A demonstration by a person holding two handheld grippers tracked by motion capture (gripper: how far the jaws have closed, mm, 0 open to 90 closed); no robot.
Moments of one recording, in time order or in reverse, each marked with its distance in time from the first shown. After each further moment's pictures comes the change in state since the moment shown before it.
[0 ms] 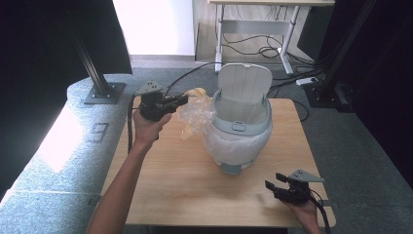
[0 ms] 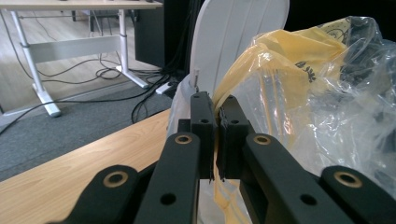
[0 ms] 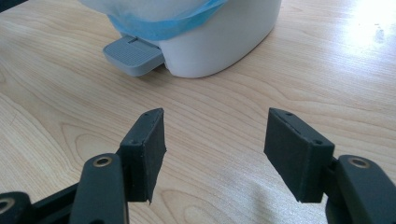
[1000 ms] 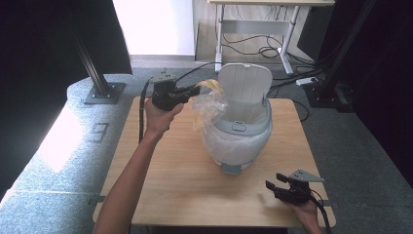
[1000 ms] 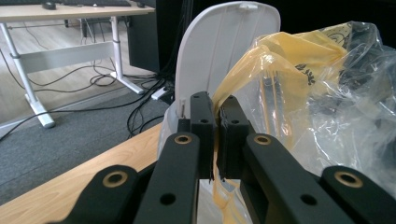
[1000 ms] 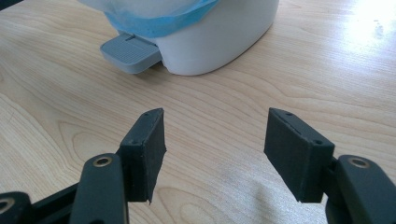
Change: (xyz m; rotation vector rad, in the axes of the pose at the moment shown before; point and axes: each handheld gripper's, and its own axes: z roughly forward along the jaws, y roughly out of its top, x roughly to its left) left arm -0.009 0.029 0.029 0.001 -0.020 0.037; right arm -0.002 -0.001 0.001 0.006 -0.001 0.001
